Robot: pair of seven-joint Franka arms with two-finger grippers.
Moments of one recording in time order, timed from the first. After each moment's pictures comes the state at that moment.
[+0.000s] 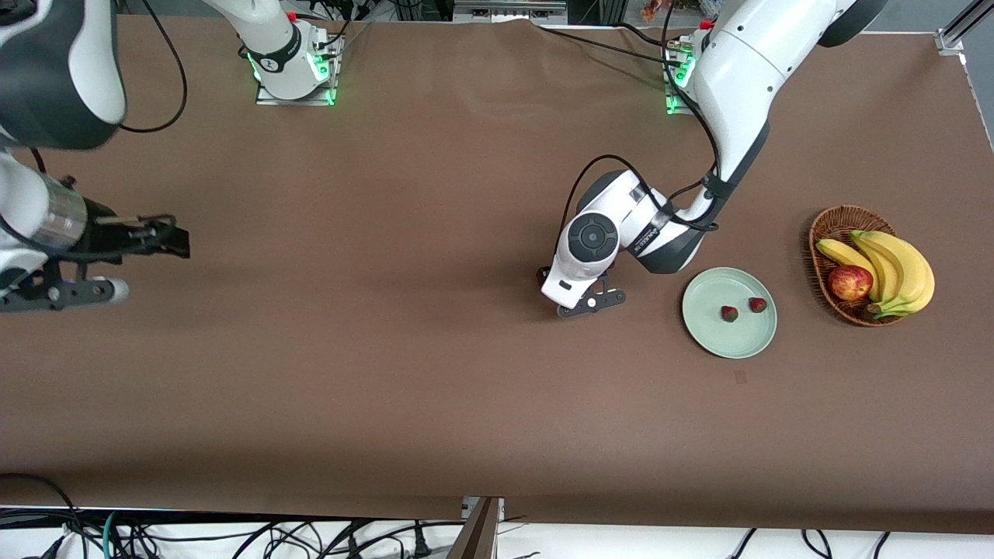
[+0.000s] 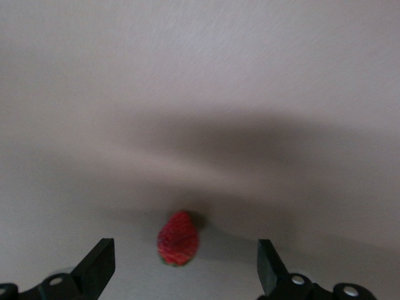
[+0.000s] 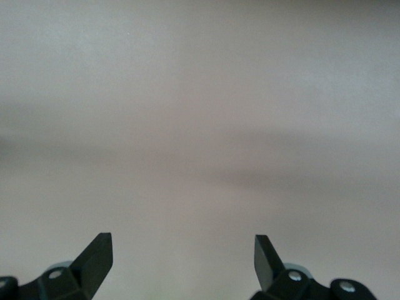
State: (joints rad) left arm -0.22 0.74 -0.43 -1.63 0.25 2.09 -0.98; right arm 0.20 0.33 -0.15 -1.25 0.01 1.45 -0.06
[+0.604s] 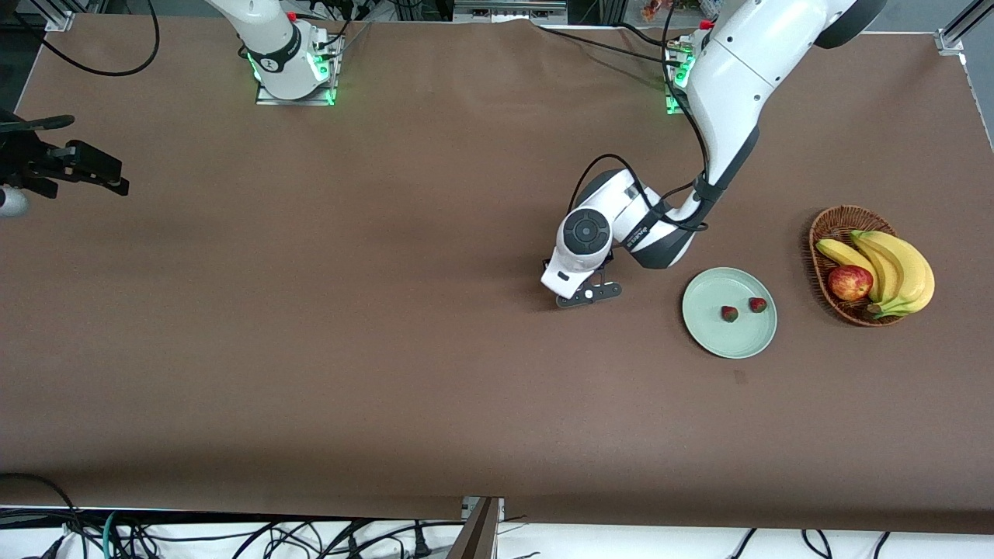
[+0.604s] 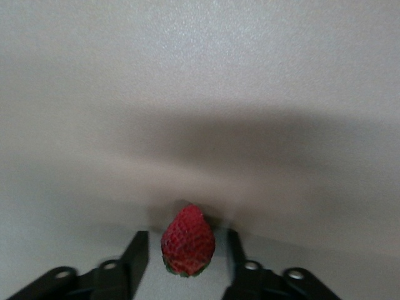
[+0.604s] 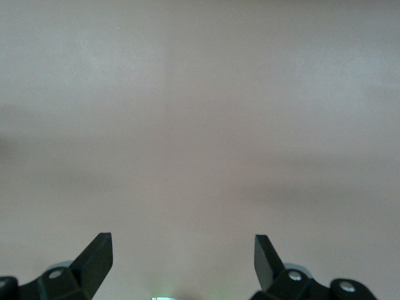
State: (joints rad) left arm -0.22 0.74 -0.42 -1.72 0.28 2.17 -0.98; right arm 0.07 0.09 -0.07 -1.46 0.01 1.47 -0.06
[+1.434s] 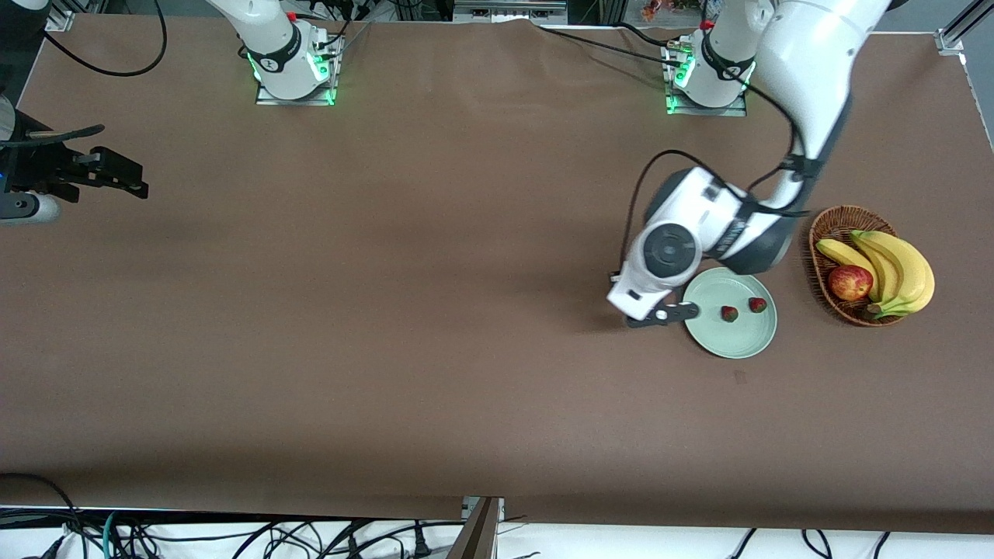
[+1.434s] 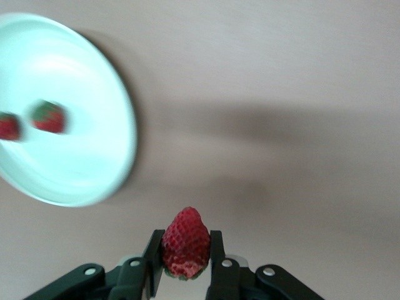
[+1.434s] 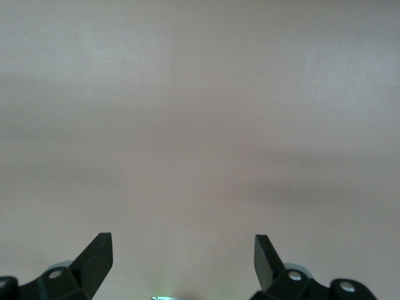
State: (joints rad) left arm -0.01 0.57 -0.42 -1.64 0.28 1.86 -0.64; right arm 0.05 0.10 -0.03 -1.48 0.00 1.48 -0.06
